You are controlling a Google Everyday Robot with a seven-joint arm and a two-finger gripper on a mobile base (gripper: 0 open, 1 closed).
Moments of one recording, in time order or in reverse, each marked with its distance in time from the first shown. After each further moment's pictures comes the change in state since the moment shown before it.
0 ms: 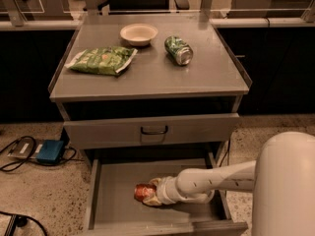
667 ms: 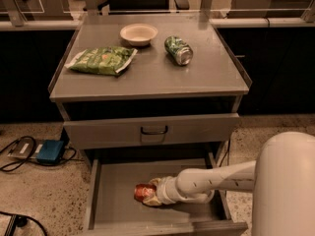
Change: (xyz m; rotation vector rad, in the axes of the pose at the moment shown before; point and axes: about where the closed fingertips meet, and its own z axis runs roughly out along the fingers) arm 0.000 0.000 0.000 0.000 0.000 0.000
